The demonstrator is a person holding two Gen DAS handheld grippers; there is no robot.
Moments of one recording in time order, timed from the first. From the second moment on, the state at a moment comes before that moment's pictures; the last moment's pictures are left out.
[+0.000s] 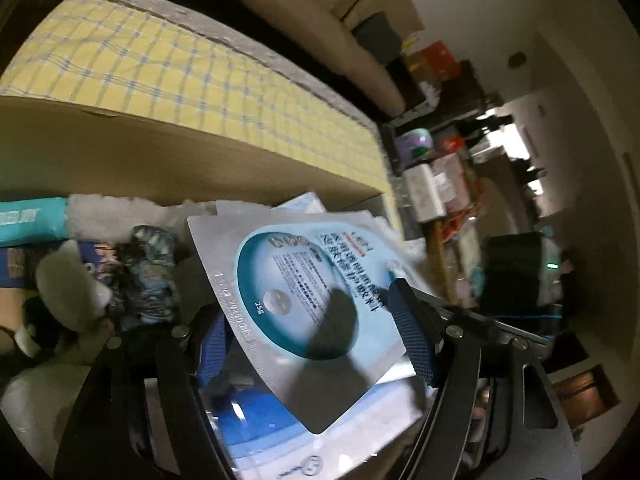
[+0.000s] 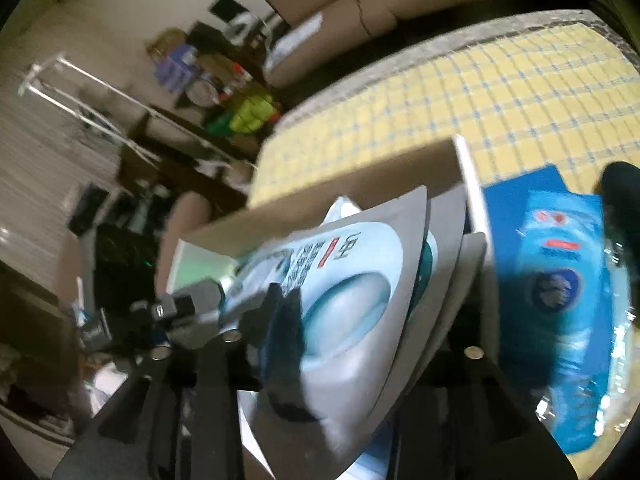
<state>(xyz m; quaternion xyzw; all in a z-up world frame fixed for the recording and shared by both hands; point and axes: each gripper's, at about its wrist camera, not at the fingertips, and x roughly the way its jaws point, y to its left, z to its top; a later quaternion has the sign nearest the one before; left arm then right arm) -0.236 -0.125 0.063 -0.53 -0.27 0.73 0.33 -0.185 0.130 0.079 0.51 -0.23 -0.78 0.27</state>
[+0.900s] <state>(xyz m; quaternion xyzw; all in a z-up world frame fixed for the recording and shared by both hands) -0.212 -0.121 0.095 -0.53 -0.18 0.77 0.29 -0.136 0.051 0.078 0.51 0.02 -0.83 0.22</state>
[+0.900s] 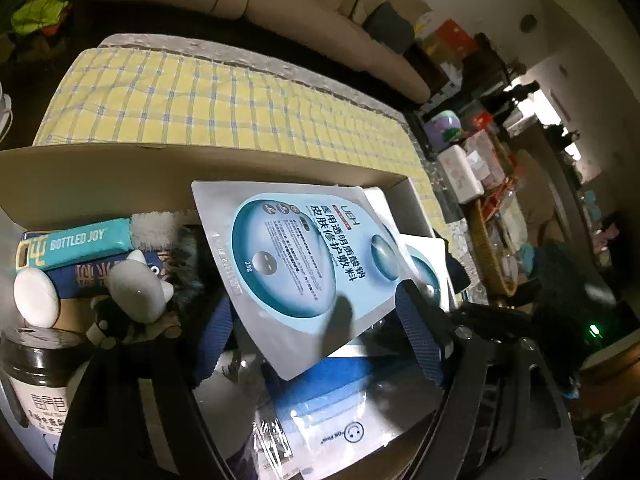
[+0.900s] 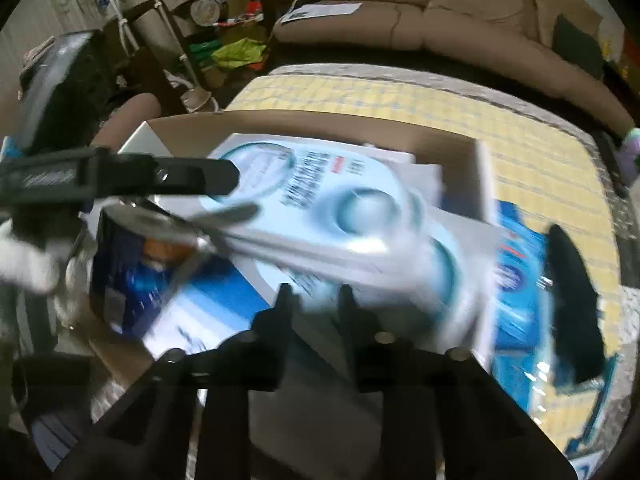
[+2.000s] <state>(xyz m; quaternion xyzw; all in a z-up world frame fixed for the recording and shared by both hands) -0.083 -0.138 0.177 -0.44 -0.13 0.83 0.31 -0.081 0.128 0.118 0.48 -0.07 -0.86 0.14</state>
